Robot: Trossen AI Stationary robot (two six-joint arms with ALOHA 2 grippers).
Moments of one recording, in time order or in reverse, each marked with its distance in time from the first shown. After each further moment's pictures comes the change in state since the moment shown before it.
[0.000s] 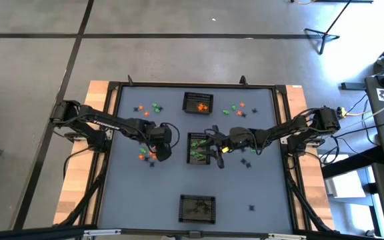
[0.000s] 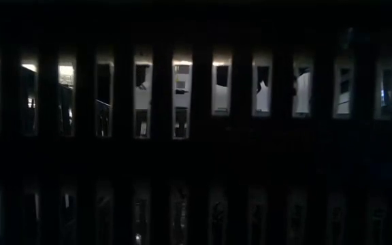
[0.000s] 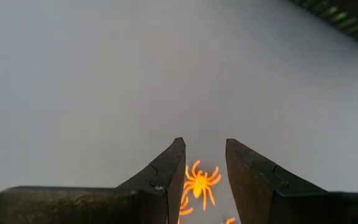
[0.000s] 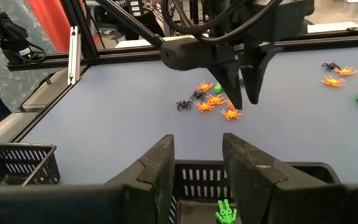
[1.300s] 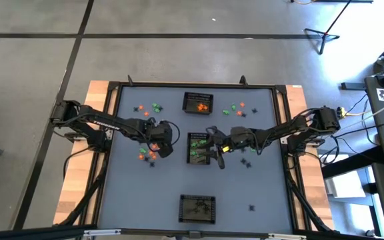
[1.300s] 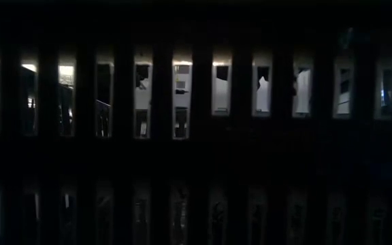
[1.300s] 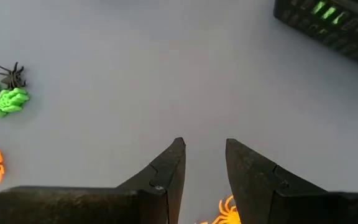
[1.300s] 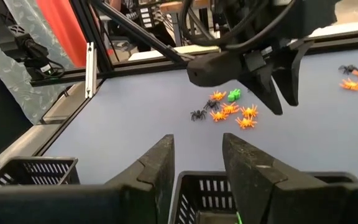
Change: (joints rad) left arm -0.004 0.001 0.003 0.023 -0.168 0.005; right arm 0.000 0.000 0.000 0.041 -0.043 0.061
